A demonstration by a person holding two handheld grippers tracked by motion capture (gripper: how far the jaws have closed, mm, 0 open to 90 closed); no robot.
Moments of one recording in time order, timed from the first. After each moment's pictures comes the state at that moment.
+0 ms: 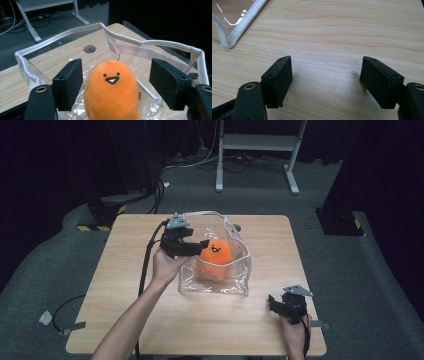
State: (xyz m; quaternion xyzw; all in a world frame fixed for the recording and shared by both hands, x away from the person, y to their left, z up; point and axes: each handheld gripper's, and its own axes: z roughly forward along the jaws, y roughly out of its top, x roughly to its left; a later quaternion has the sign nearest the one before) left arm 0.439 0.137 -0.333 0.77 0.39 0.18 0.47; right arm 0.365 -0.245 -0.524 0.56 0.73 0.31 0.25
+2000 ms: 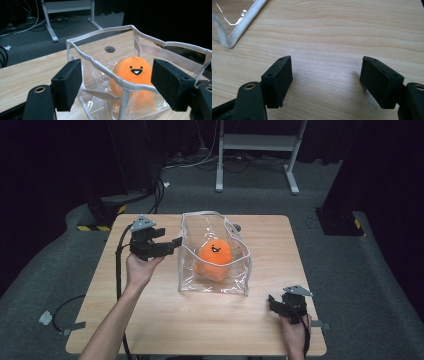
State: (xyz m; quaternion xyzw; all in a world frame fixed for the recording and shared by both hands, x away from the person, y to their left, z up) left arm 0.417 0.205 -0.328 0.73 0.44 0.21 0.48; right arm 0.365 -0.245 -0.524 0.56 0.73 0.31 0.25
